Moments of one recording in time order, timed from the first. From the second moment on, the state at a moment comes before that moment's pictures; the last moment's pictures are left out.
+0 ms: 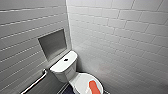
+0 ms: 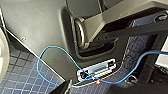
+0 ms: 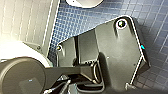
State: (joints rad) left arm 1.45 2.94 -2.52 0.11 0.05 0.00; right arm -1.46 2.26 -1.63 0.11 0.26 -0.04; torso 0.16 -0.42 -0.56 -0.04
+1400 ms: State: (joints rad) left arm 1.48 3.00 -2.61 0.11 0.05 0.00; right arm -1.11 2.28 -1.72 0.12 0.19 0.05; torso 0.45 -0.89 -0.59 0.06
